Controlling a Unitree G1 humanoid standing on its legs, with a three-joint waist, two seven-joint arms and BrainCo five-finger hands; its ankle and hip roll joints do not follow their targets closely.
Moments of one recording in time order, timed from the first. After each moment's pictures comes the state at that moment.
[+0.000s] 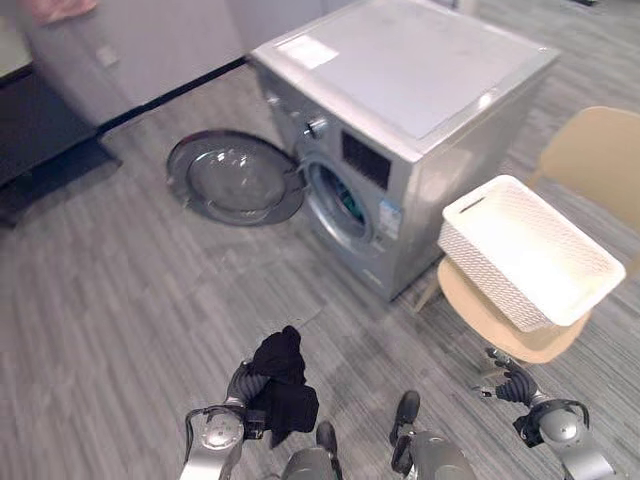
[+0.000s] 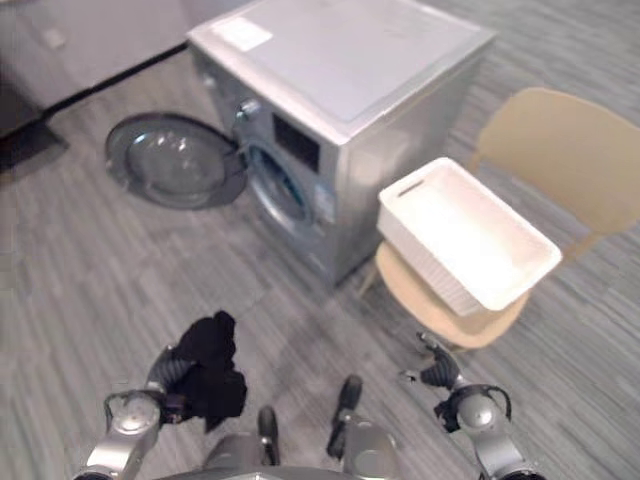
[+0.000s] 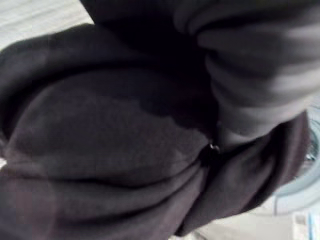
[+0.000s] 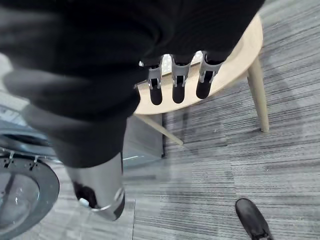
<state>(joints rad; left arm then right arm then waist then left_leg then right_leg) 0.12 0.34 -0.14 0.50 -0.19 -0.05 -0.01 0.13 -0.53 0.17 0.42 -0.14 -0.02 0.01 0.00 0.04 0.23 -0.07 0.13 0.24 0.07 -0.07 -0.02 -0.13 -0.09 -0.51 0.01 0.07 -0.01</state>
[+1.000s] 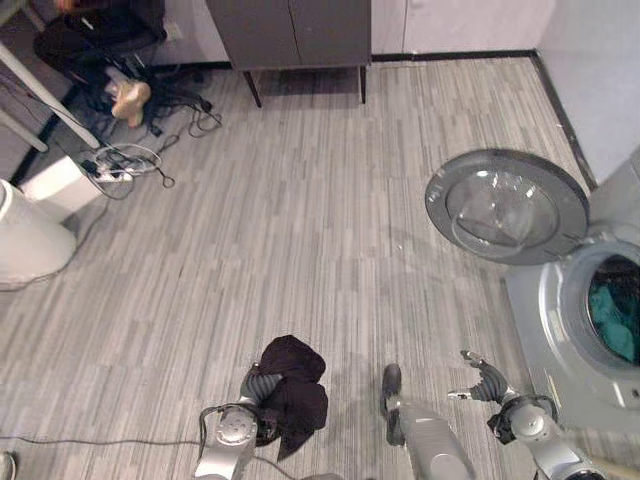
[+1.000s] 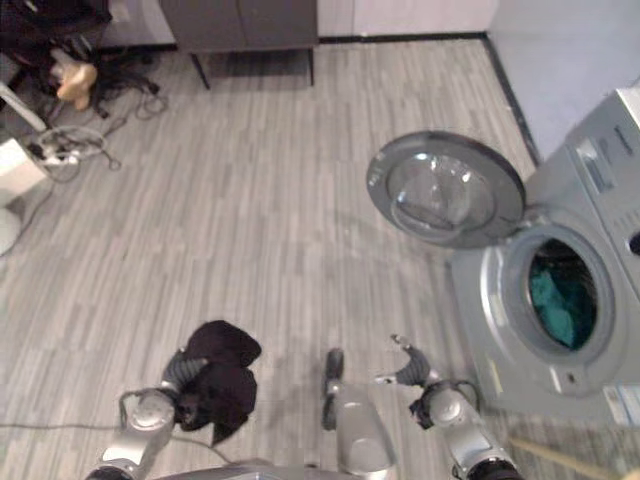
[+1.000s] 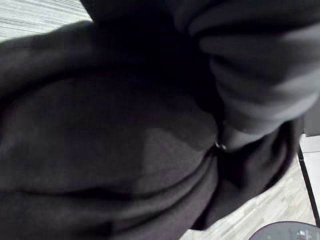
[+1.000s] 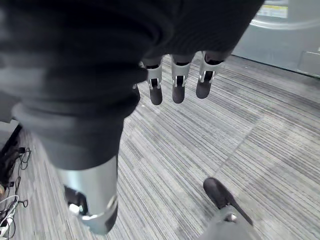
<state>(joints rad) 0.08 0.30 -0.20 0.51 -0.15 -0.02 0.00 0.07 -0.45 0.24 0.46 -0.19 0.00 0.00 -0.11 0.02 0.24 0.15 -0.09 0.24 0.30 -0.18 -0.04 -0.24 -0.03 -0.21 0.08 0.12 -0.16</state>
